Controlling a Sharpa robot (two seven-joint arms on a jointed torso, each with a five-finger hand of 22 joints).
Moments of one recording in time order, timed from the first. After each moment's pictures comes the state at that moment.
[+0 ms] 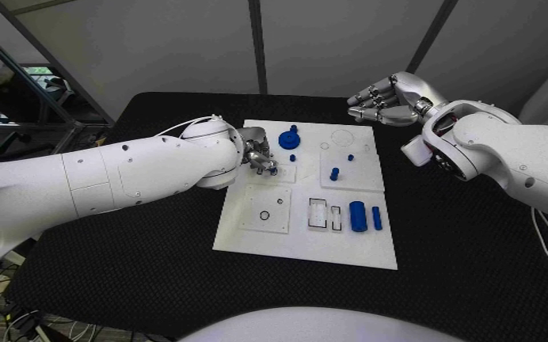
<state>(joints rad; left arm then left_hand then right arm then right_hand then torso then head) 1.23 -0.69 -0.09 1.45 -1.19 -0.07 -0.53 1.11 -0.15 0.67 0.14 0.28 0.91 0.07 0.57 0.69 1.21 0.01 1.02 0.90 1.47 -0.07 1.57 1.31 0.08 1.47 0.04 1.42 1.31 1.22 -0.83 0.06 1.44 -0.85 -0.28 0.12 1.45 -0.09 0.16 0.21 0.26 0.99 0.20 0.07 0.07 1.20 0.14 0.07 0.07 1.20 0.10 0.07 0.27 0.18 0.92 0.22 0.23 0.08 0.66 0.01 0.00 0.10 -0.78</state>
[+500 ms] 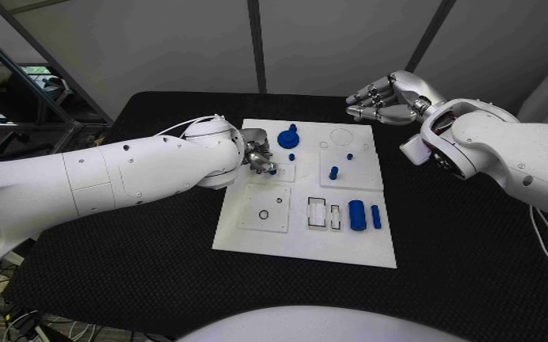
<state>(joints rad) 1.23 -0.68 -0.09 1.45 -1.21 -0.03 -0.53 1.11 -0.16 0.67 0.13 0.28 0.91 0.07 0.58 0.69 1.21 0.01 1.03 0.90 1.47 -0.07 1.57 1.31 0.08 1.47 0.04 1.42 1.31 1.22 -0.83 0.06 1.44 -0.85 -0.28 0.12 1.45 -0.09 0.16 0.21 0.26 0.99 0.20 0.07 0.07 1.20 0.14 0.07 0.07 1.20 0.10 0.07 0.27 0.18 0.92 0.22 0.23 0.08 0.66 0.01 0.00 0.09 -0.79</state>
